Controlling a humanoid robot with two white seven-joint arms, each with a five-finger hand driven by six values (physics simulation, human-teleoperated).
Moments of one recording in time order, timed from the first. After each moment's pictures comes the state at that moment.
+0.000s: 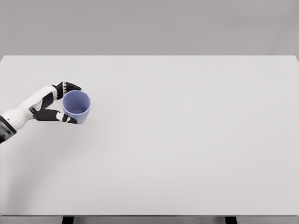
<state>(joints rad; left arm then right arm) -0.19 0.61 -0.15 -1.41 0.36 -0.23 -0.61 0.00 0.00 -0.19 0.05 -0.05 -0.07 0.09</state>
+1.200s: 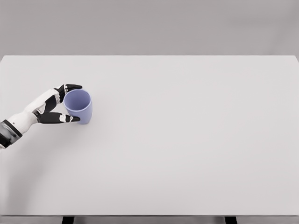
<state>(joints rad) -0.18 0.56 -0.13 -1.36 0.36 -0.23 -0.61 0.00 0.00 -0.19 0.05 -0.05 -0.07 0.09</state>
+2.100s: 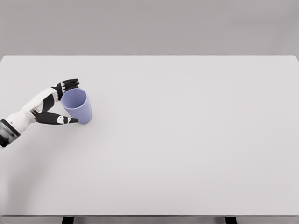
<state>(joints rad) -0.18 0.56 -0.11 -1.37 0.36 -0.23 -0.61 0.00 0.00 -0.19 0.05 -0.05 -0.07 0.09</state>
